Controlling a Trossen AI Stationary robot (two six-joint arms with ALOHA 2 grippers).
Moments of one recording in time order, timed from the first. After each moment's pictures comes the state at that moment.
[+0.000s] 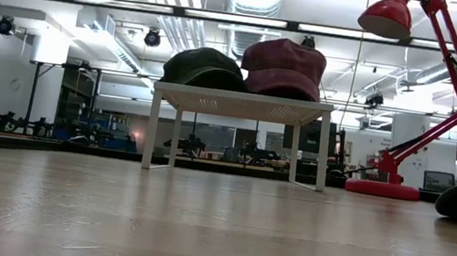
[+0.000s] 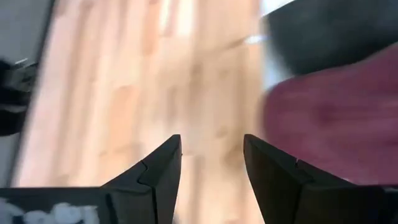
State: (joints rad) left arm -0.19 1.02 1.00 -0.04 -0.32 -0.04; right arm -0.20 1.57 2.12 -1.55 -0.17 -0.20
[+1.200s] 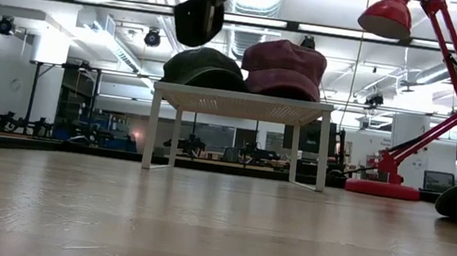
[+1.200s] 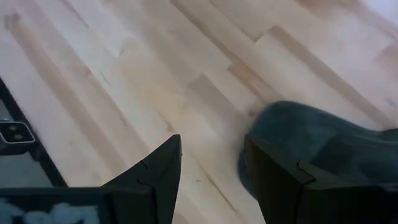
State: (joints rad) left arm -0.33 1.61 1.00 0.38 -0.20 -0.79; right arm 0.82 1.33 1.21 -1.22 0.48 1.56
